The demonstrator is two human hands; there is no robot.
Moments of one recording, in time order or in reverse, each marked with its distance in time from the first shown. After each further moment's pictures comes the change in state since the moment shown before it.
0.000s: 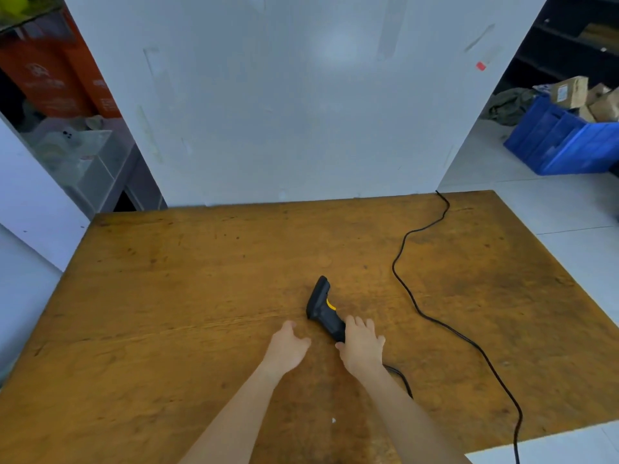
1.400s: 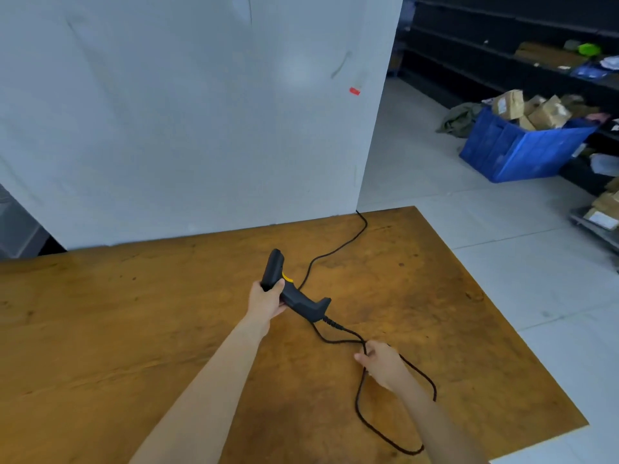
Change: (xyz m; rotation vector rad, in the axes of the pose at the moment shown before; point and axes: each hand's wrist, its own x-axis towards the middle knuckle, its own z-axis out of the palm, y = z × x) left_hand 0.052 0.231 0.112 -0.827 0.163 0.059; right_hand 0.062 0.274 -0.095 0.405 -0.168 0.075
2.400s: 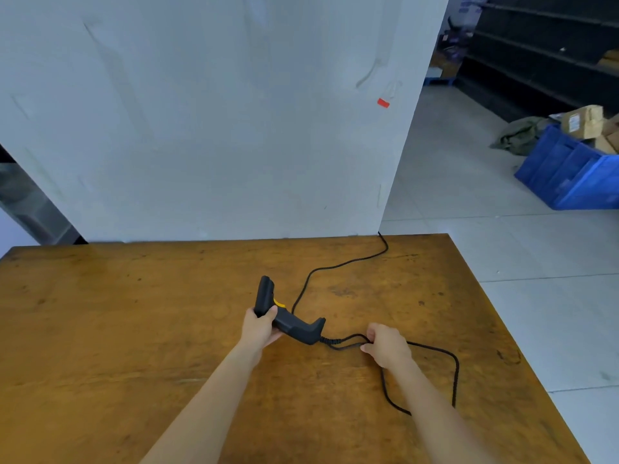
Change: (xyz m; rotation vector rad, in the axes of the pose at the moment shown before) left_hand 0.050 -0.025 0.016 -0.073 0.206 -0.087; right_hand 0.113 -0.033 -0.067 -0.329 -0.006 -0.038
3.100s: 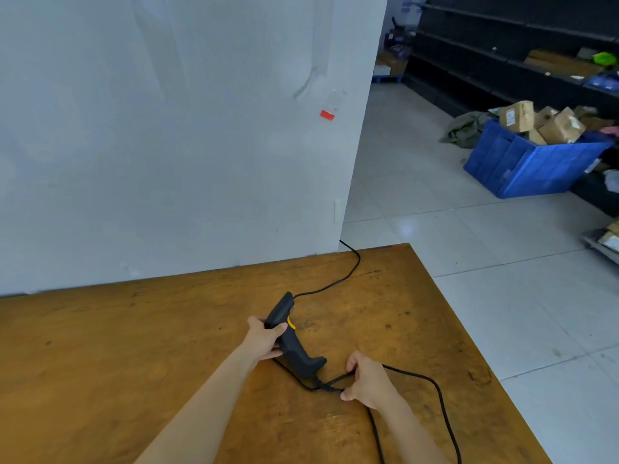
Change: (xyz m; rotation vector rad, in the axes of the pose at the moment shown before) left_hand 0.063 0.016 0.107 0.406 -0.271 -0.064; right_hand 0.030 0.035 -0.011 0.284 -0.125 0.055
